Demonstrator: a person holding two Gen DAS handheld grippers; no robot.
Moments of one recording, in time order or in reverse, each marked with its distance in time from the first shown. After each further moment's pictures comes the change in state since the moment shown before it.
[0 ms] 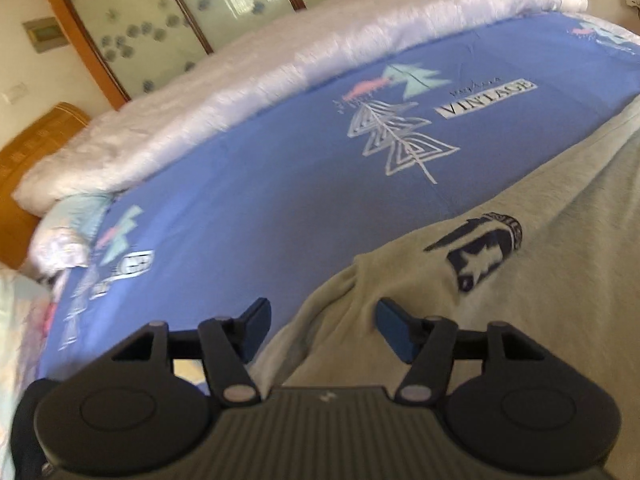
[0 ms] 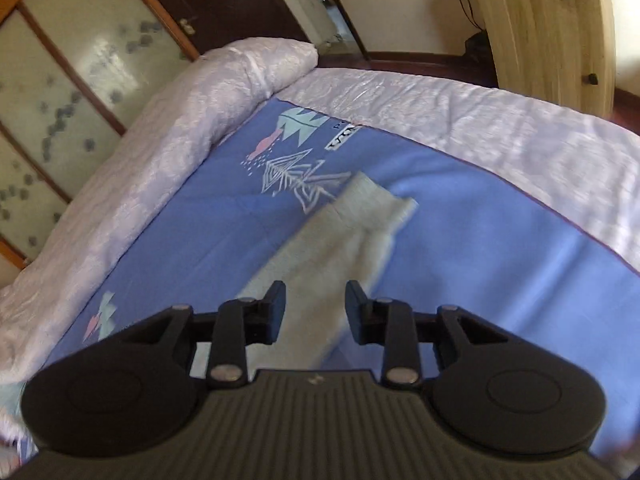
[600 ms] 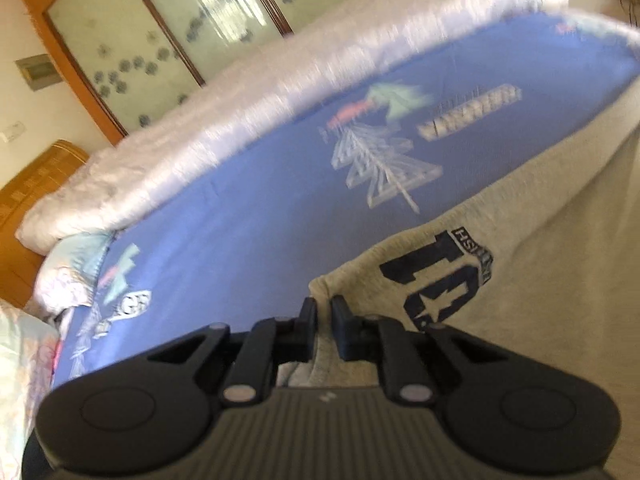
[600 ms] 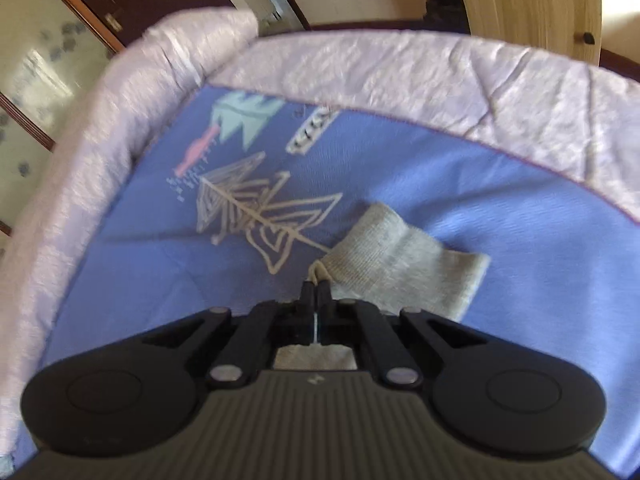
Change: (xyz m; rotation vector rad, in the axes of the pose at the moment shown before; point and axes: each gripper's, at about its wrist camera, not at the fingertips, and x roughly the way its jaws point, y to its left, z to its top) left arm -0.023 -0.018 0.003 0.062 -0.096 0.045; right arm 0.119 -0.007 0.046 0.132 0.038 -0.106
